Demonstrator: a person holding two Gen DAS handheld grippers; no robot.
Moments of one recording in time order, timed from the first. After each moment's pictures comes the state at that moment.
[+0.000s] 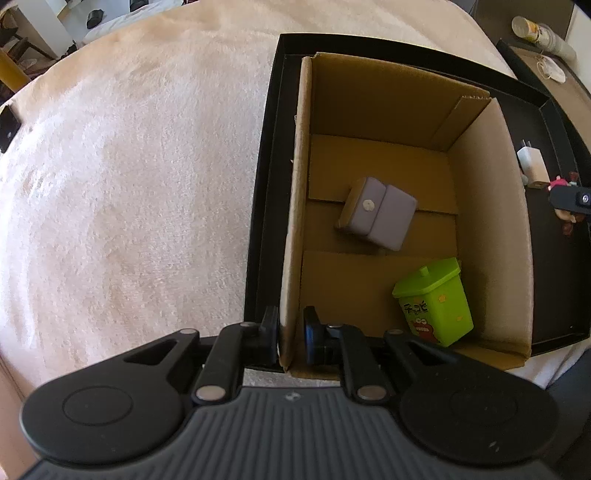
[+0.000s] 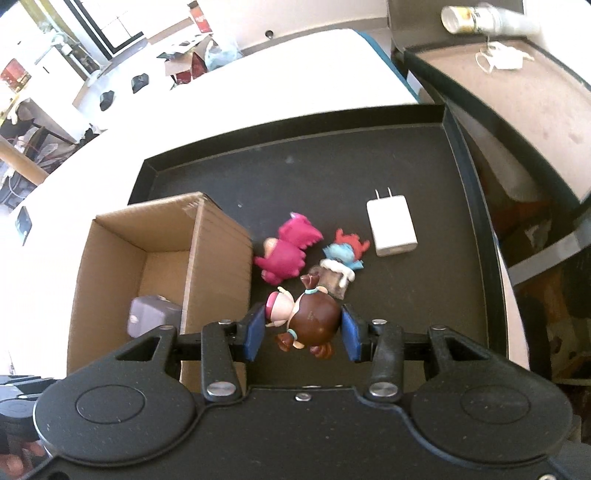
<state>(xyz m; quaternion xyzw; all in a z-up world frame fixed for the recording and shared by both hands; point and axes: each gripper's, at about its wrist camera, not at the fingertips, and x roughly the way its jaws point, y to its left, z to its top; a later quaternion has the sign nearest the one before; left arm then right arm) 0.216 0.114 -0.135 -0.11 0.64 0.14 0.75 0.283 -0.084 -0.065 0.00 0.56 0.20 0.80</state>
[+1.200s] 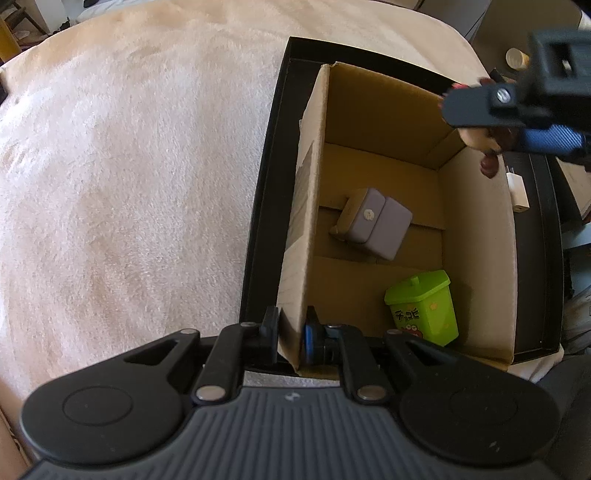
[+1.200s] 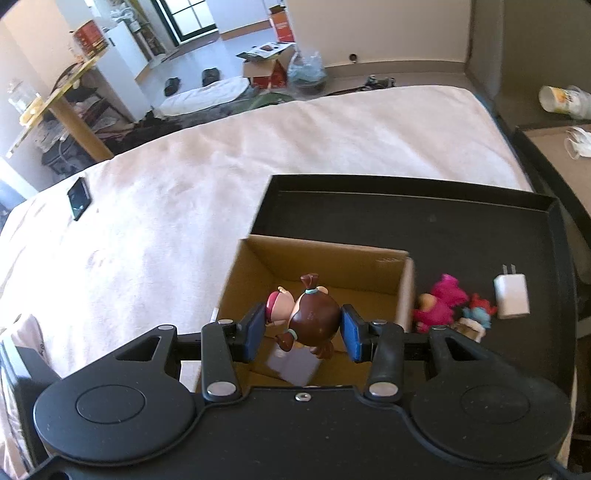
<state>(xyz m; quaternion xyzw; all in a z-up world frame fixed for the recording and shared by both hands) 0.192 0.162 -0.131 -0.18 0.62 0.12 0.76 0.256 0.049 -0.020 -0.04 0.52 0.29 0.80</state>
